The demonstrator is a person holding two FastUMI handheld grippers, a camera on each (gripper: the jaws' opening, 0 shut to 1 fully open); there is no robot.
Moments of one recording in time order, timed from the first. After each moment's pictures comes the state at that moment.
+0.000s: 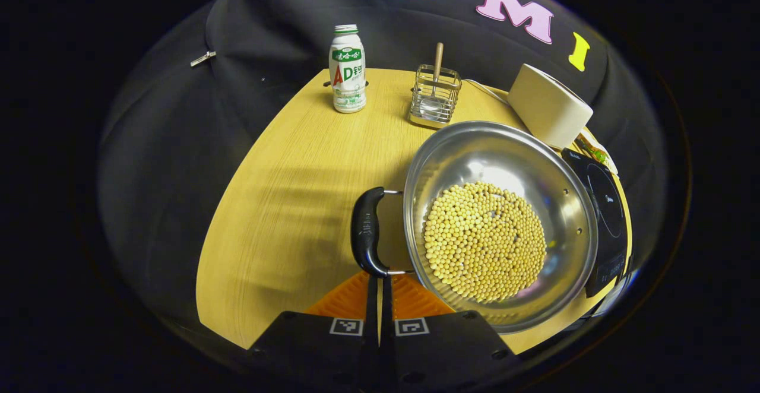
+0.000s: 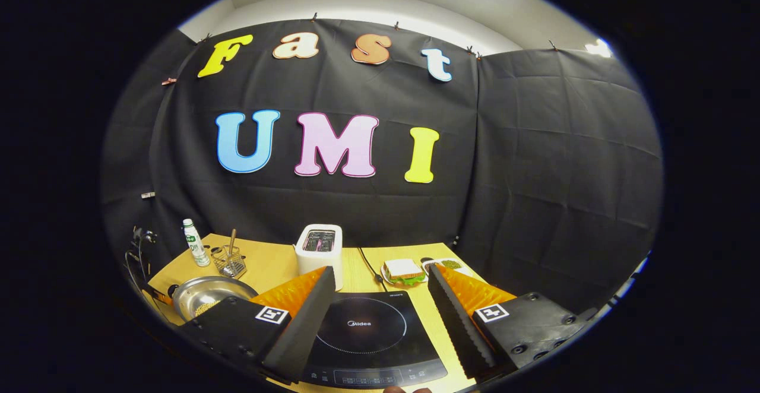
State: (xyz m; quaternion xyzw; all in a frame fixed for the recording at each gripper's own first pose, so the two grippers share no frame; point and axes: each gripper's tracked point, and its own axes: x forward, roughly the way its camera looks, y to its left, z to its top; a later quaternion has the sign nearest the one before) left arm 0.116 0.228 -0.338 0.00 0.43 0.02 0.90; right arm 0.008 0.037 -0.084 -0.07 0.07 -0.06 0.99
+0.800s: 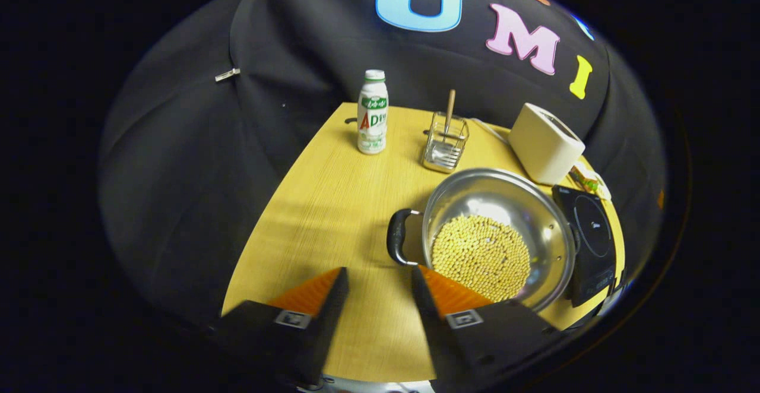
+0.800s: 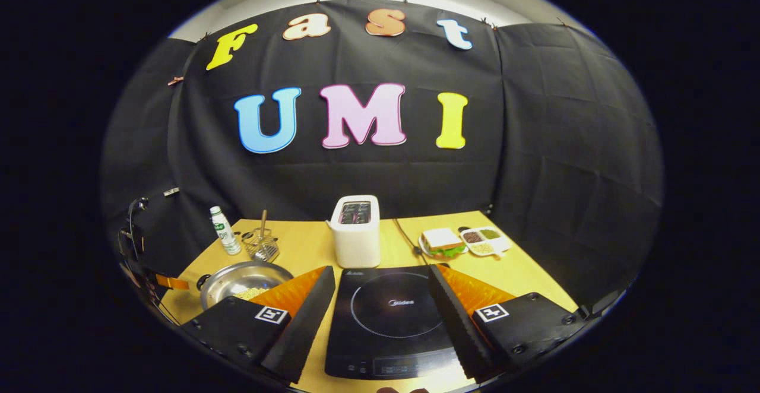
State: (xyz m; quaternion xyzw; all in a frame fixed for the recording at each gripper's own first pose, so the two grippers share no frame) left arm 0.101 0.252 -0.253 -0.04 0.34 0.02 0.94; right arm 0.019 0.103 -0.151 -0.01 0.17 0.02 0.98
